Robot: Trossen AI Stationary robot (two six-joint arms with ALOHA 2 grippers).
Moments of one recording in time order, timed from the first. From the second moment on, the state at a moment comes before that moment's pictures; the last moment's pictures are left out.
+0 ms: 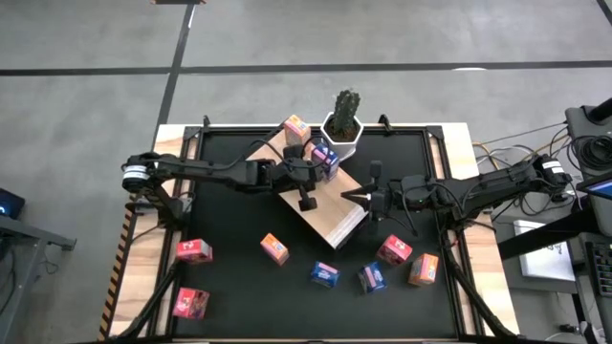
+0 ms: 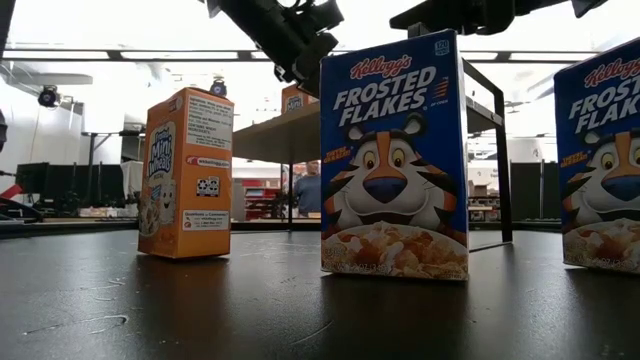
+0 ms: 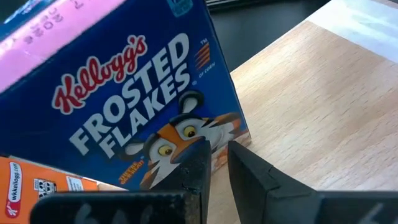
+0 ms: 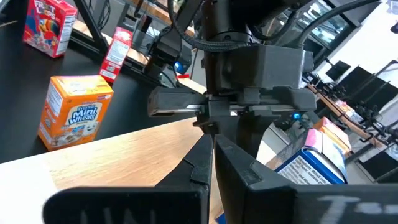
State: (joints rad) left arm 0.06 1.67 1.29 -0.25 -0.38 0.15; right arm 0.13 1.08 0.68 0.26 0.26 -0.51
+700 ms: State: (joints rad) left arm 0.06 1.67 1.29 -0.24 -0.38 0.15; right arm 0.13 1.08 0.68 0.26 0.26 -0.52
